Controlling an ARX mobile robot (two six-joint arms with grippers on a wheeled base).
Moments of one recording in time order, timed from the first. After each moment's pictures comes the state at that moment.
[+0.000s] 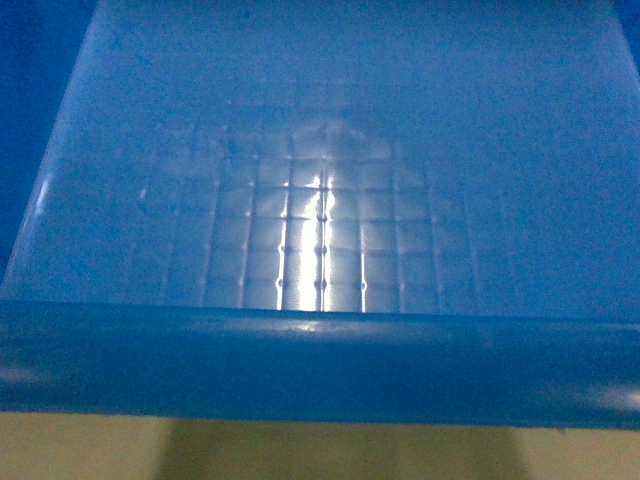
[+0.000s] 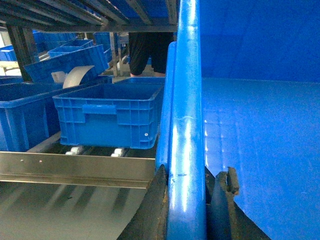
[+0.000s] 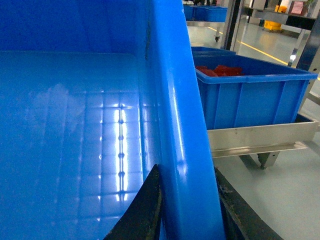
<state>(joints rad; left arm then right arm) -0.55 0.73 0.27 0.61 -0.61 0.09 0.44 0.85 0.38 0.45 0.57 0.00</state>
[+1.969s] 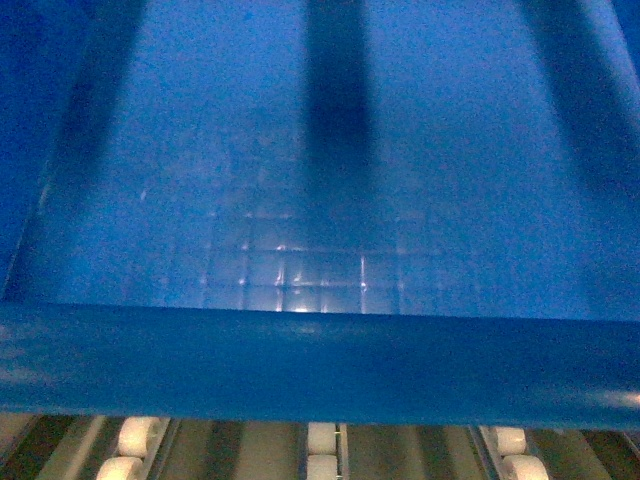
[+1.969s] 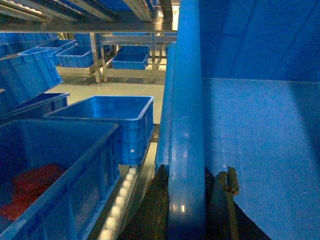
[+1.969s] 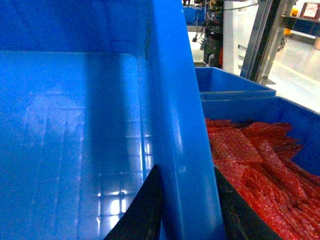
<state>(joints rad) -0.55 0.73 0.27 0.61 -0.61 0.09 0.44 0.85 0.38 0.45 0.57 0.00</state>
